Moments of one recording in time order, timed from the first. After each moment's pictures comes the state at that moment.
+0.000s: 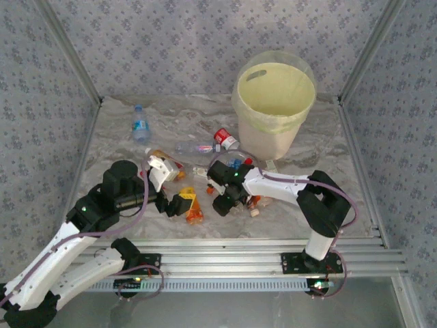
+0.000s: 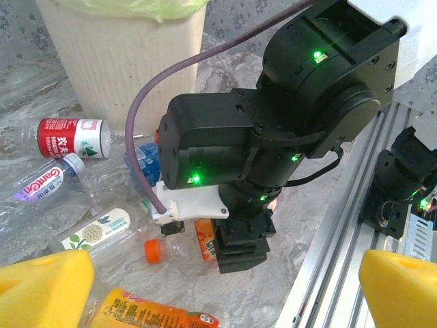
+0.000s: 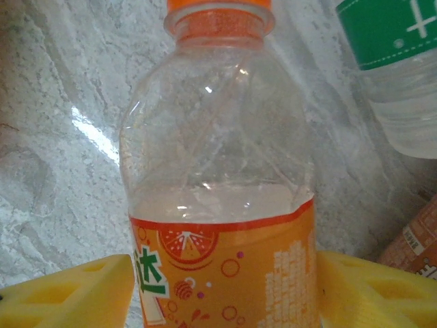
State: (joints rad) left arm -0.73 0.68 0.91 -0.66 0.32 -0.01; right arm 0.94 1.74 1.13 -0.73 0.00 0.11
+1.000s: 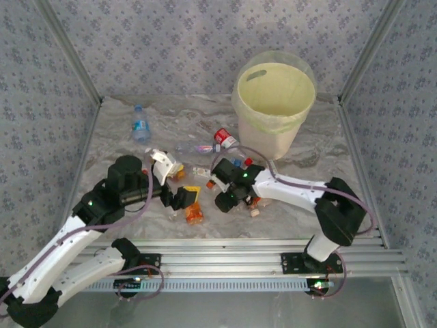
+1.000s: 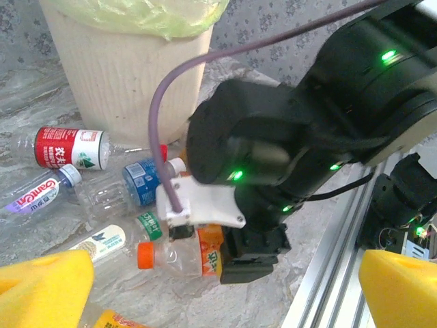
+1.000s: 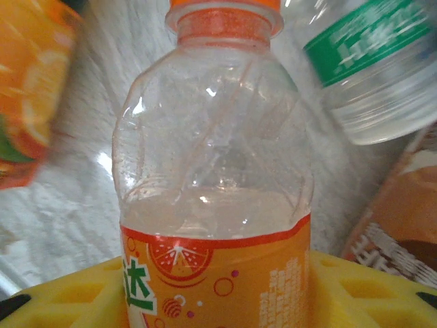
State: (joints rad) left arm -0.73 0.76 0.93 -0.57 0.32 -0.08; right arm 0.92 1.59 1.09 -0.71 -0.01 0.13
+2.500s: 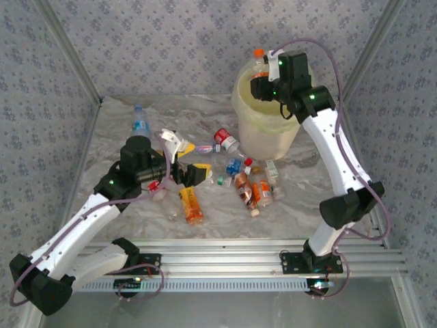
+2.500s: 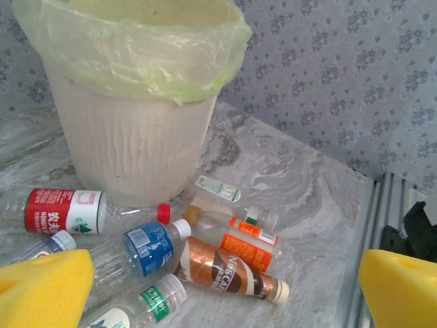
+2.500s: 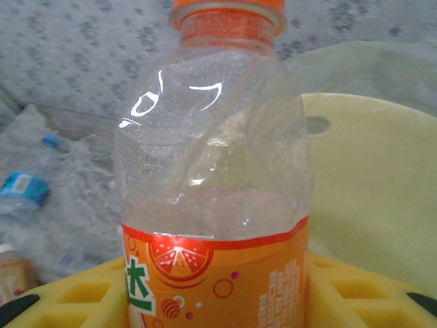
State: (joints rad) left arm -0.60 0.95 0.92 -0.25 0.48 -0.10; right arm 0.36 1.71 2.04 -0.83 0.02 0.08
